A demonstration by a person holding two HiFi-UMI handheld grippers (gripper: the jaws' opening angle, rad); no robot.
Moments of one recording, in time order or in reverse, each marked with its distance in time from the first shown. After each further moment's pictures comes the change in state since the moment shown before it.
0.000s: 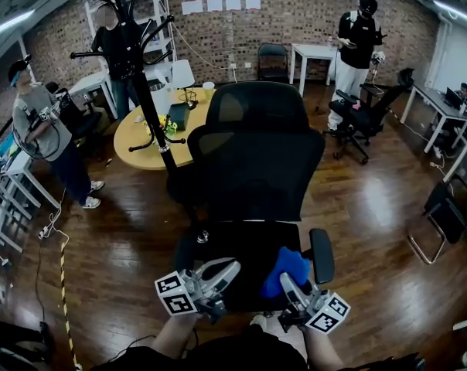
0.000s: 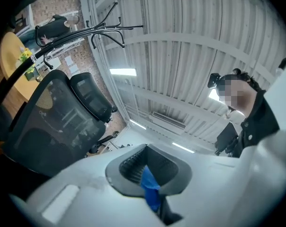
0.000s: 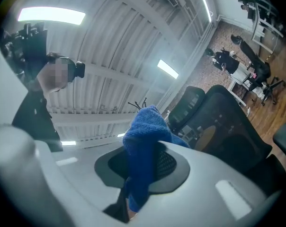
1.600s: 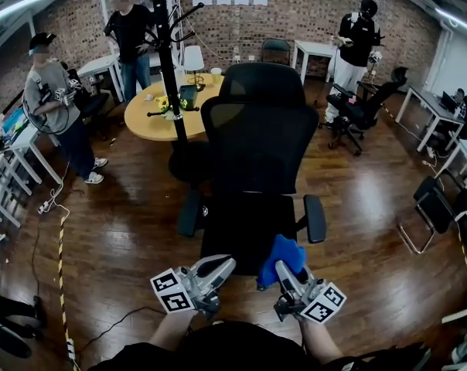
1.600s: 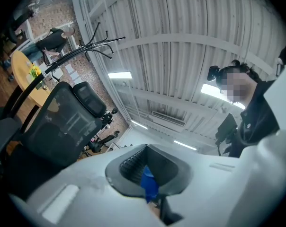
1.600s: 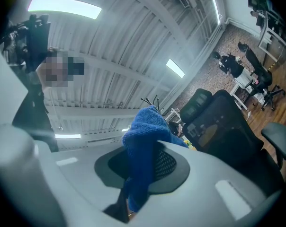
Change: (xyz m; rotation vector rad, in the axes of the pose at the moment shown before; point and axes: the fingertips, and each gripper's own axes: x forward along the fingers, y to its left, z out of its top) left arm -0.098 -0.128 -0.073 0.058 -0.016 0.048; right arm -0.079 0.125 -0.043 -0.061 0.042 0.011
